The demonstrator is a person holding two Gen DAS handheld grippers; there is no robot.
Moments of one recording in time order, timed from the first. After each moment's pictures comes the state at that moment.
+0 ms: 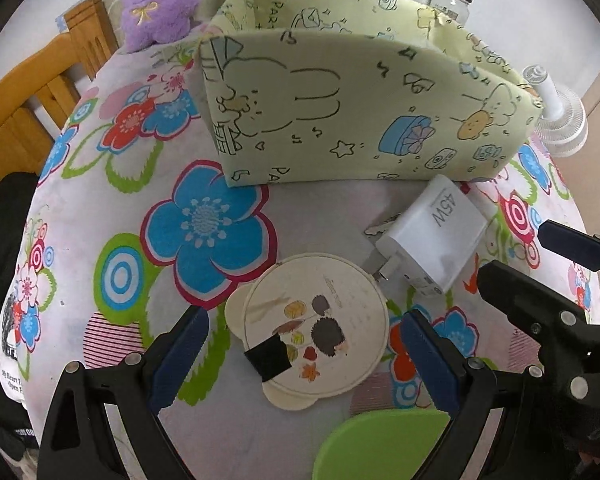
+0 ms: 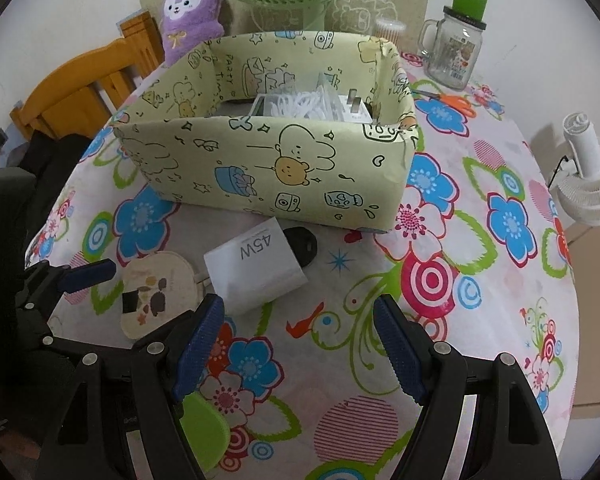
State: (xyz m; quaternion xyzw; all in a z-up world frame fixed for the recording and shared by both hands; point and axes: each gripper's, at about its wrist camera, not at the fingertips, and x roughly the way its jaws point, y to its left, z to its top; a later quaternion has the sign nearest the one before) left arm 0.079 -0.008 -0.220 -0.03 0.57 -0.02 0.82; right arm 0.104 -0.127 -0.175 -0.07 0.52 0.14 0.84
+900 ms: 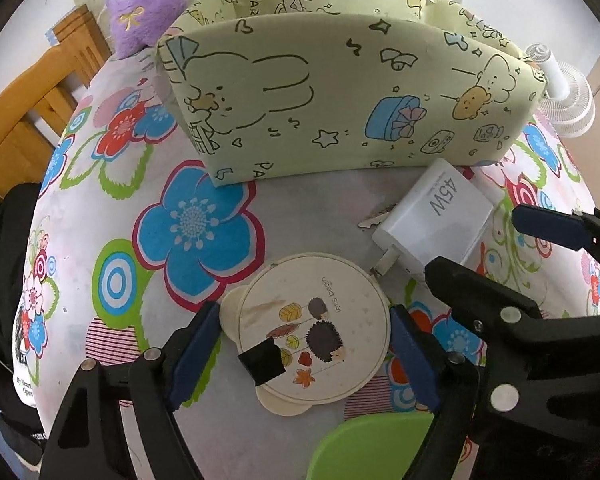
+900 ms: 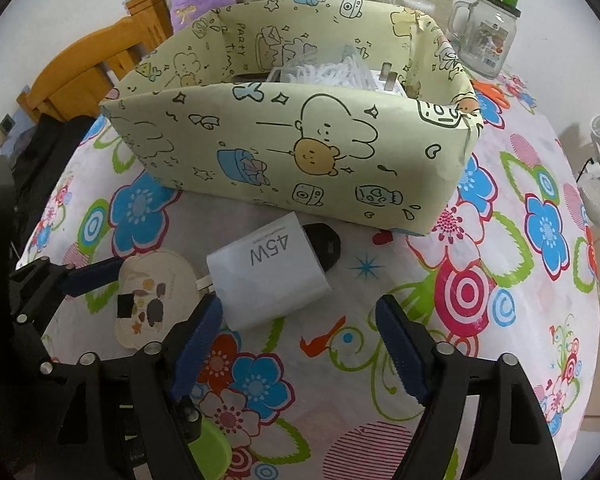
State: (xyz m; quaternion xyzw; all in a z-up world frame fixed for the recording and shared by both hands) left arm 0.084 -0.020 -0.222 0.00 0.58 -0.01 0.81; right arm 0.122 -0.119 -0.195 -0.08 0.55 0.17 0.81
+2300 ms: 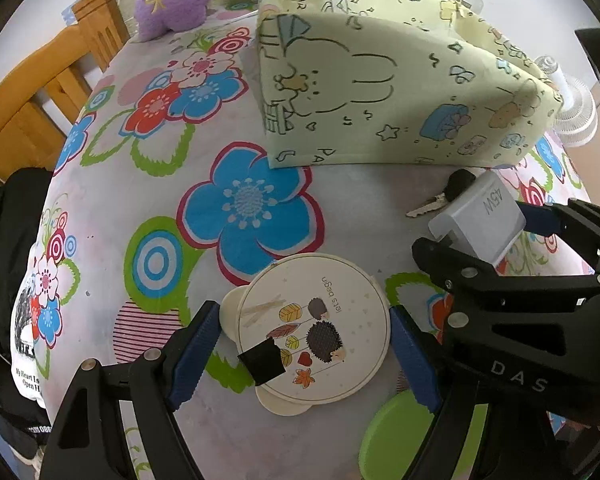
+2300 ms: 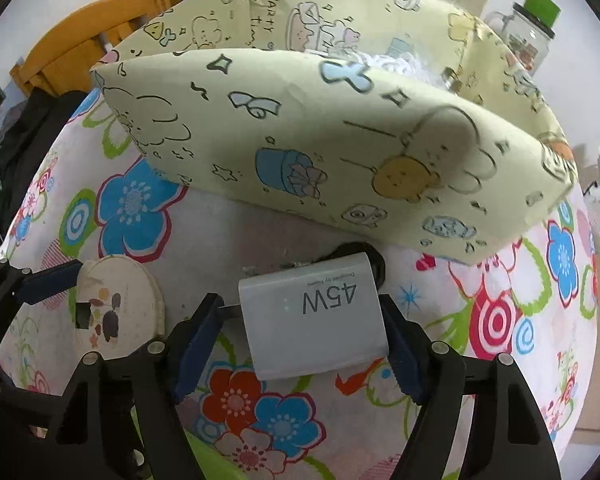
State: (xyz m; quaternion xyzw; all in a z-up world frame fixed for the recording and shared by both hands) left arm 0.080 0.016 -0.222 -0.02 0.58 -0.01 0.81; right arm 0.144 -0.064 -0.219 -0.12 0.57 0.16 0.80
